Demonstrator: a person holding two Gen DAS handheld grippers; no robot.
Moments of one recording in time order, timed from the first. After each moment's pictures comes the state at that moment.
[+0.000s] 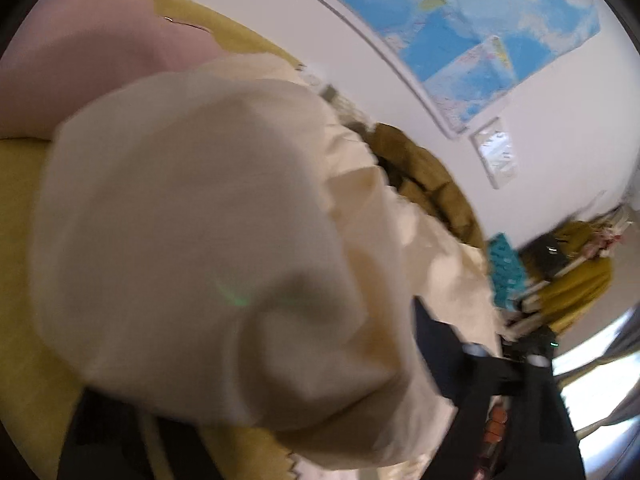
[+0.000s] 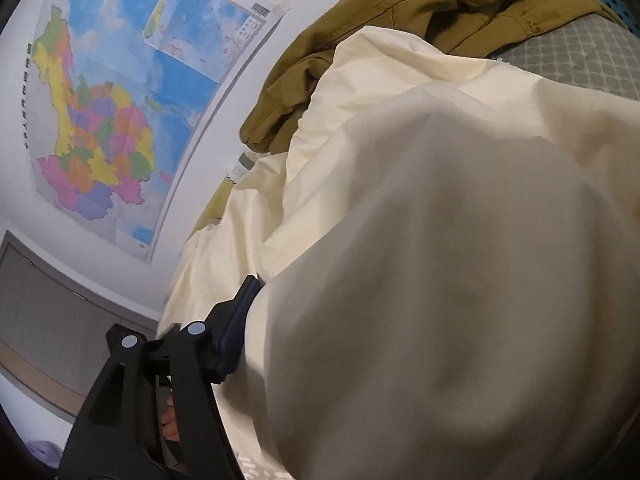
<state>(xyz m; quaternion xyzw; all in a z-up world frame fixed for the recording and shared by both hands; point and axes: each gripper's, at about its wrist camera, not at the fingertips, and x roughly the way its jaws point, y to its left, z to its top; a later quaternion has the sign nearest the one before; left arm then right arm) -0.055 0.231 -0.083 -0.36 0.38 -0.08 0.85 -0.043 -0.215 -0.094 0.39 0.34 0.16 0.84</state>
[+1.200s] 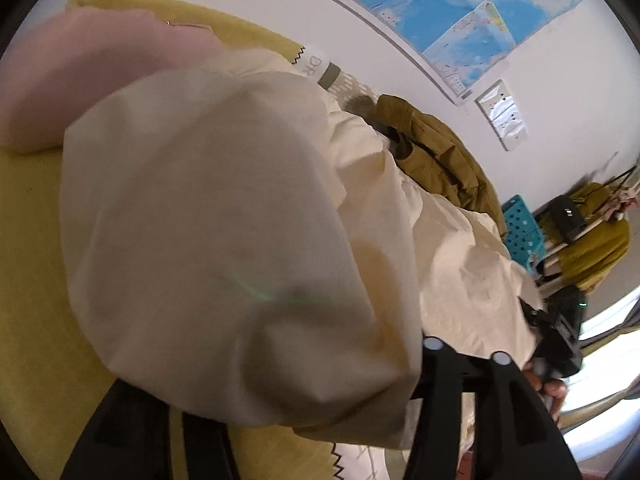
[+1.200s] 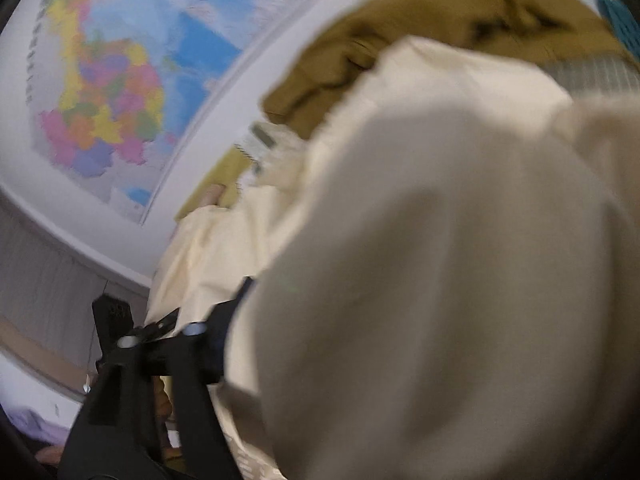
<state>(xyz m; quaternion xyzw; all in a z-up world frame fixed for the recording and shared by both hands) -0.077 0.235 -0.077 -0.30 0.43 -0.08 0.85 -0.051 -0.199 -0.079 0.34 0.37 0.17 0.84</state>
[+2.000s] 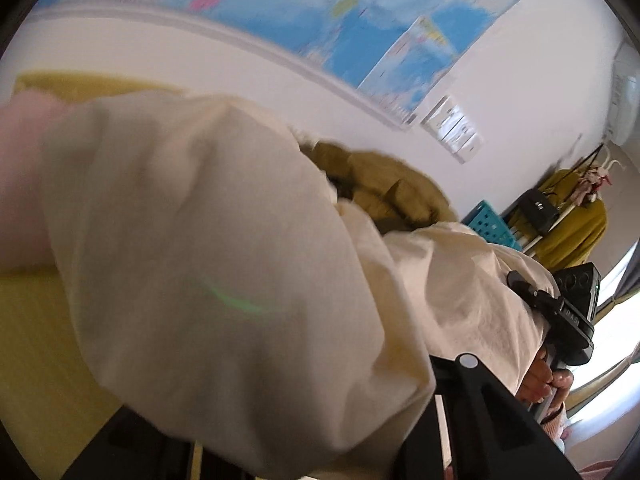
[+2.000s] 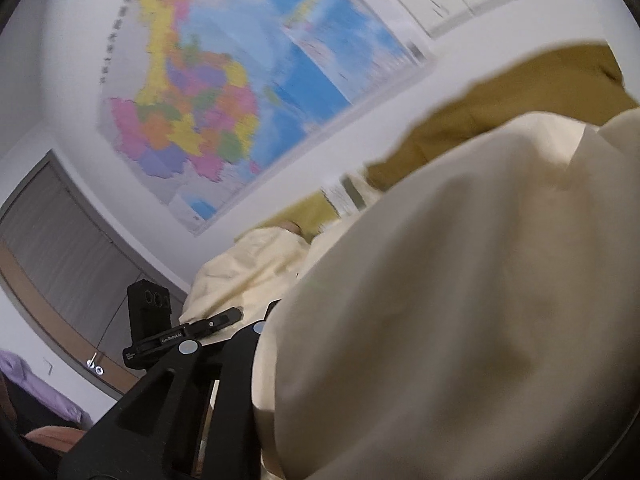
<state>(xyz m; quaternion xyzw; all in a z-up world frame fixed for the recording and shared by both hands) -0.051 0.224 -0.010 -0.26 0.37 -0.12 0.89 -0.056 -0.161 0.025 0.27 0.25 0.27 0.89</state>
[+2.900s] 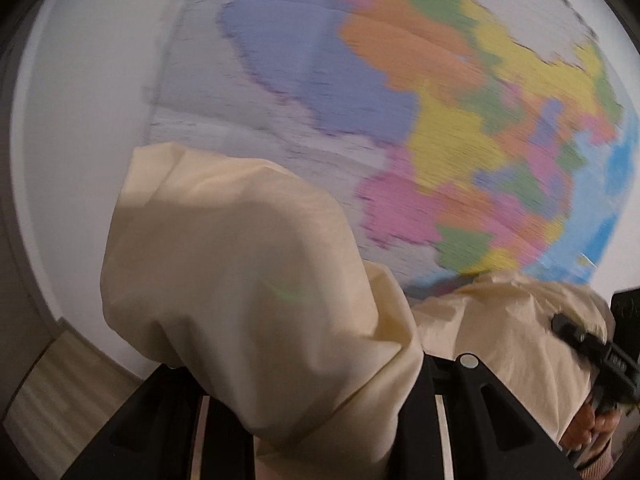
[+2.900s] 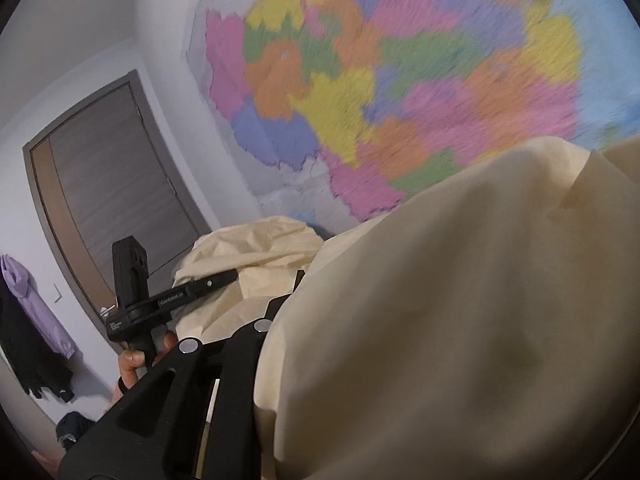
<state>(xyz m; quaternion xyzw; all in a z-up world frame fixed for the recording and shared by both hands) -0.064 0.520 0.133 -0.20 0.21 0.18 0.94 0.146 0.128 0.153 0.15 0.18 0.46 0.86</state>
